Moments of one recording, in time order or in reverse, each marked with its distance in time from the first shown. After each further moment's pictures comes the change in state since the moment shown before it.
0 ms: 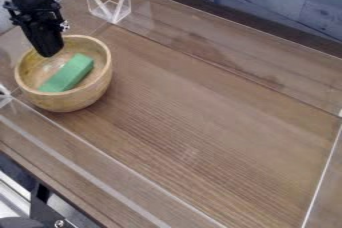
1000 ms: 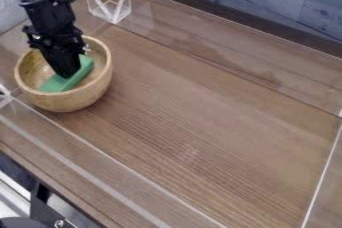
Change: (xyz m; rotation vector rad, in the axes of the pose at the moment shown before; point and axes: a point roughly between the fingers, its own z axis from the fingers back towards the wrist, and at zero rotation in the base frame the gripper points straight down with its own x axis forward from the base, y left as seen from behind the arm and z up) arm 0.008 -0.004 -0.039 0.012 0.008 0.082
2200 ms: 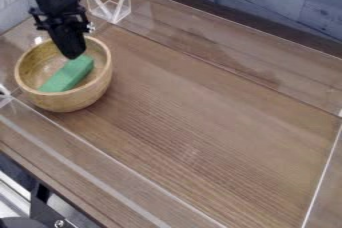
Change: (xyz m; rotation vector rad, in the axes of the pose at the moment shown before) arm 0.015 -0.004 0.023 -0.054 -0.015 -0.027
